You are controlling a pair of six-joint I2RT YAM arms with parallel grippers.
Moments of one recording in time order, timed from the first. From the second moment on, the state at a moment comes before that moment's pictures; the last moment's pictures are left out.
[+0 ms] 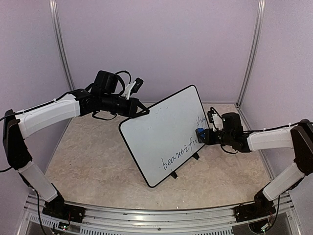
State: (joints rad) left arm -0.67 1.62 1.42 -0.35 0.44 -0.25; right arm 0.45 1.48 0.69 0.27 -0.15 0.28
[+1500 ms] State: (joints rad) left arm -0.67 1.62 1.42 -0.34 0.44 -0.25; right arm 0.42 1.49 0.72 0.22 -0.12 0.27
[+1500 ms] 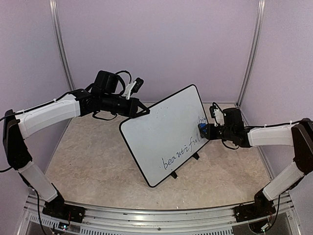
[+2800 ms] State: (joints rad) left arm -0.68 1.62 1.42 -0.34 0.42 -0.26; right arm 0.39 1.54 0.83 0.25 -0.15 0.27
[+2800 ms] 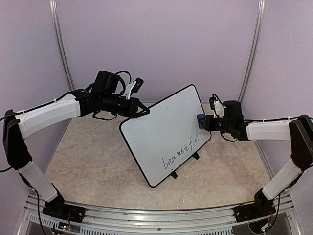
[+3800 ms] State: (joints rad) left arm -0.68 1.62 1.42 -0.35 0.41 -0.27; right arm 0.44 1.65 0.63 0.82 -0.18 0.44
